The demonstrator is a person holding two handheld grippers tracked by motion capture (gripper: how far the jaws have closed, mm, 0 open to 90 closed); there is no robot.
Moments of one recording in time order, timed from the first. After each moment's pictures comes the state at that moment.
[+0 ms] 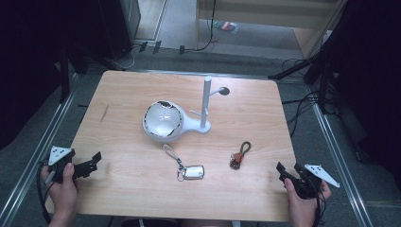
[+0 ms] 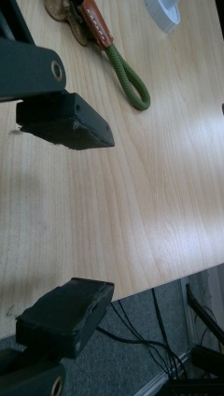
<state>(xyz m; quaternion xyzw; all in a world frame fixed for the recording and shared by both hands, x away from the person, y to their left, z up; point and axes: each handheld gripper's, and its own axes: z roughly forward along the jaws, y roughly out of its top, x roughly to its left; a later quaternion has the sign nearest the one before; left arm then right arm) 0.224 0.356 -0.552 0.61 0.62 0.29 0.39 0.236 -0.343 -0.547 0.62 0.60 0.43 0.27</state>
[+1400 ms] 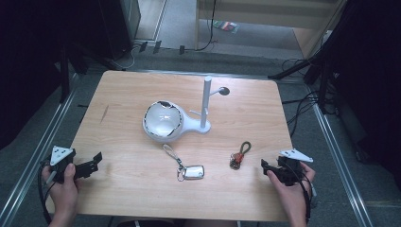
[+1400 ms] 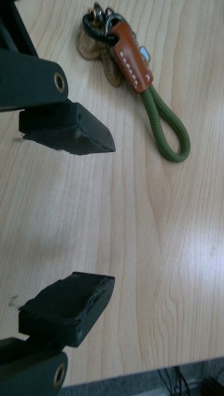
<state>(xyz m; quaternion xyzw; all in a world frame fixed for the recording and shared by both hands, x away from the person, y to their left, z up) 0.223 0.354 -0.551 0.62 0.61 0.30 0.39 0.268 -0.290 -0.521 0.58 0.72 0.31 0.23</state>
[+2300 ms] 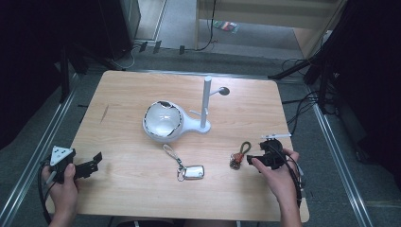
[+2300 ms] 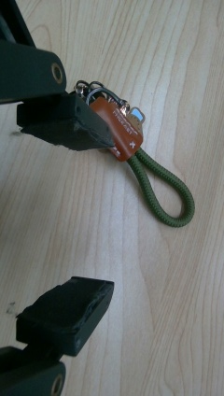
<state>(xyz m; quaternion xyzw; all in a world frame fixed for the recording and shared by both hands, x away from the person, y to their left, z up) 0.223 0.353 -0.551 0.62 0.61 0.30 0.39 0.306 -0.240 -0.492 0.59 0.76 0.22 0.13</state>
